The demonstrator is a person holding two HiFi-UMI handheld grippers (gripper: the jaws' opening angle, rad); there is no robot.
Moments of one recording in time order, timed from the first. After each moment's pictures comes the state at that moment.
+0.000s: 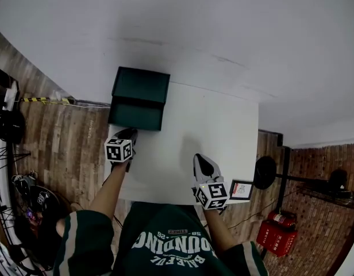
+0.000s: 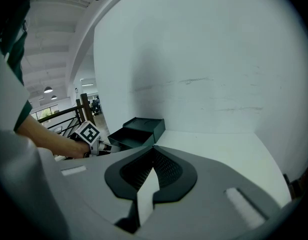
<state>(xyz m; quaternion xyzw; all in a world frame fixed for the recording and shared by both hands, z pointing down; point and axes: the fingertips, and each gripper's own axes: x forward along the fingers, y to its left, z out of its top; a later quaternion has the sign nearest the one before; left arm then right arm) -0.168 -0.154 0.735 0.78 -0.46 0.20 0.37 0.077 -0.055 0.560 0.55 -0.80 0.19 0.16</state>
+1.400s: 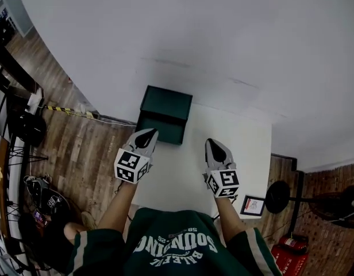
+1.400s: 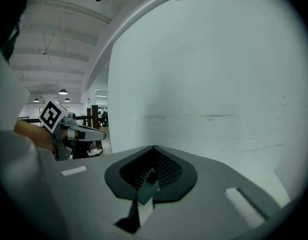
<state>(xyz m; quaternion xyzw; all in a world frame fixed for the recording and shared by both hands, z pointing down) -0.166 -0.150 0.499 0.87 -0.47 0.10 0.12 0.025 -0.131 0.470 0.51 -0.85 0.08 0.08</state>
